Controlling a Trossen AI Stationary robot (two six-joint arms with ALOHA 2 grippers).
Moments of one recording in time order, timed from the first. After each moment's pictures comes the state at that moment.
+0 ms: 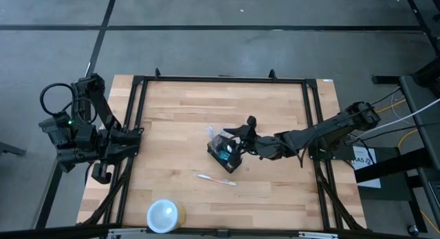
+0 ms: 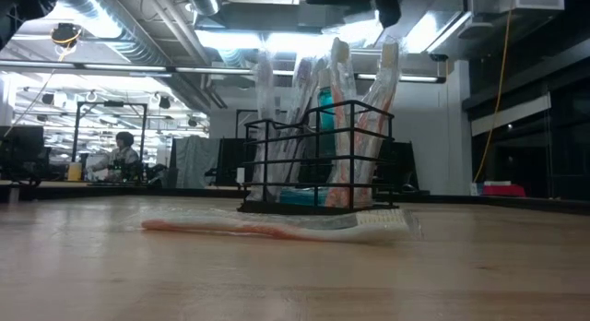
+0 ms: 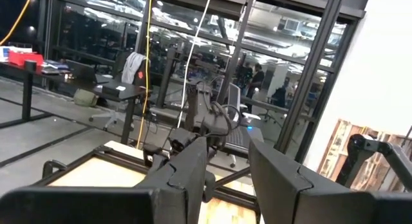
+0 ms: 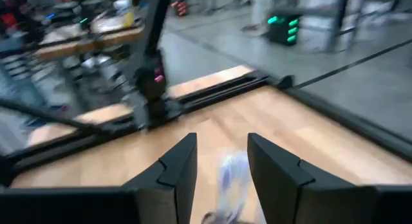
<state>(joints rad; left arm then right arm) -1.28 0.99 1.01 0.84 -1.42 0.54 0.36 1.54 1.06 0.21 0.74 0.33</state>
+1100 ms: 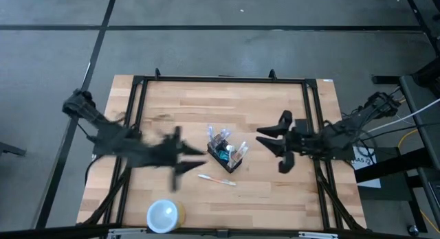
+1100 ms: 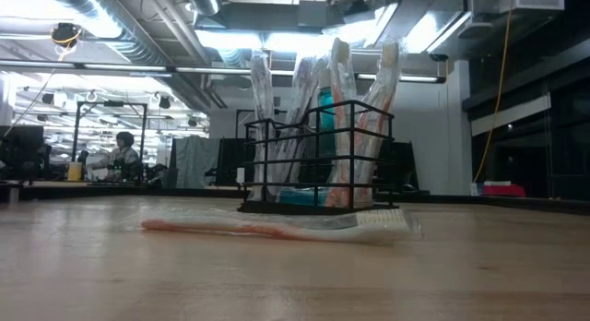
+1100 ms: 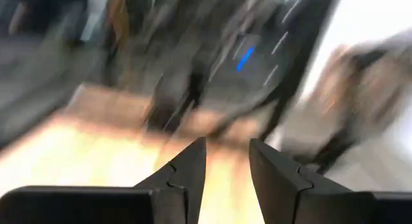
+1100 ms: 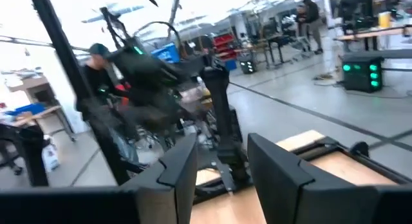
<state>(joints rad) -0.62 1.29 1.31 -0.14 -0.68 -0.30 0.61 1.14 1.07 0.19 0.75 0.23</state>
